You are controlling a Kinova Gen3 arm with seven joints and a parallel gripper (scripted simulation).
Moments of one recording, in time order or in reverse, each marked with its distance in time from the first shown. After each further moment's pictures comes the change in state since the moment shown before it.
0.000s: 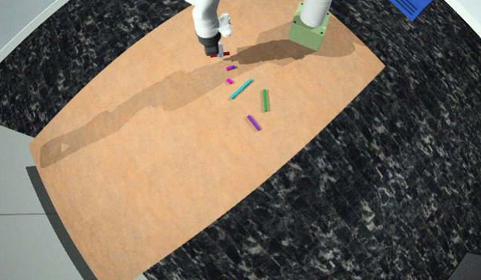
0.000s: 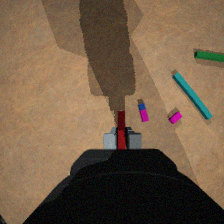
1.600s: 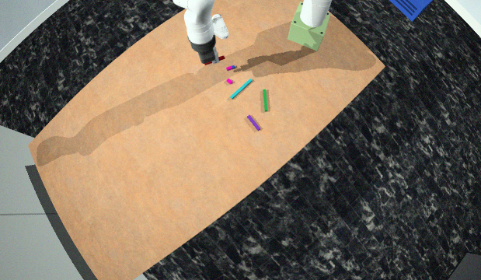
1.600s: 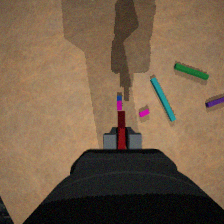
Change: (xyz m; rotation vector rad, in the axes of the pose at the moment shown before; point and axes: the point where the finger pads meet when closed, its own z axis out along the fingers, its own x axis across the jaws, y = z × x) arm 0.052 0.018 -0.053 -0.016 0.002 -0.229
